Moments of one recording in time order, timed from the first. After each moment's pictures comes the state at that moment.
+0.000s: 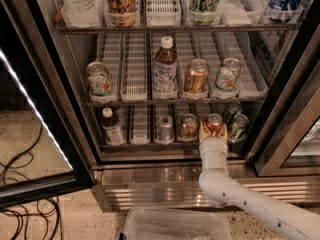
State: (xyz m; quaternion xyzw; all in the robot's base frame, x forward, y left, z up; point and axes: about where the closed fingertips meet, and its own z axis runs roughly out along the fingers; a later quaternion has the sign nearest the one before) arm 0.677 -0.227 0.606 0.10 0.71 -0.03 0.70
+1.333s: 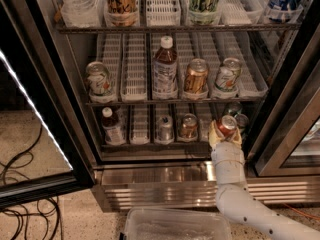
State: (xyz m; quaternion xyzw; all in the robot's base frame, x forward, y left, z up) arm 0.616 -0.239 0.675 0.11 0.67 0.03 0.74
